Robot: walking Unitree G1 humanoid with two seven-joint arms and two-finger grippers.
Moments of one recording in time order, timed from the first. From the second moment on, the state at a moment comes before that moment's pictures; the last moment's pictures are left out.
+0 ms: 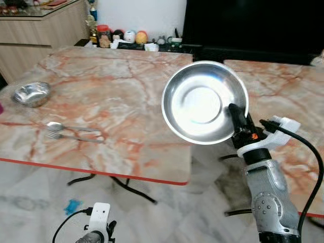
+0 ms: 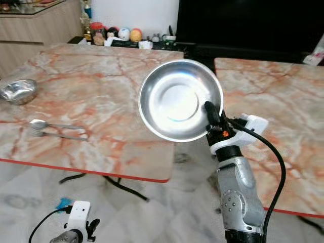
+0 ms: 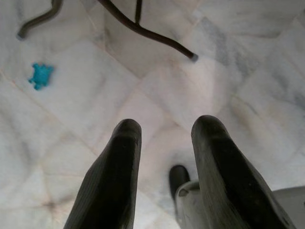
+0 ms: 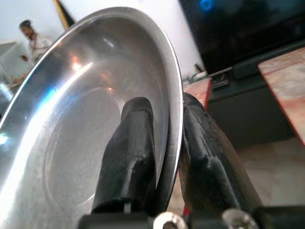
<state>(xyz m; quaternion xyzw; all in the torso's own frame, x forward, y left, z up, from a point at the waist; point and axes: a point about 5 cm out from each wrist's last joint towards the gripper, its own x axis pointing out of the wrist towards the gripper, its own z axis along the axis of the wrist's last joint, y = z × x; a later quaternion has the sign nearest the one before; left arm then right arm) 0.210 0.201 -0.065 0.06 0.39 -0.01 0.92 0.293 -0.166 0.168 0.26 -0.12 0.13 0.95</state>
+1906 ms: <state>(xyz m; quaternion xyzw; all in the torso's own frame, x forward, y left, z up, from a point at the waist) 0.212 0.201 -0.065 0.05 0.39 -0.01 0.92 0.288 -0.225 0.164 0.21 -0.12 -0.01 0.97</state>
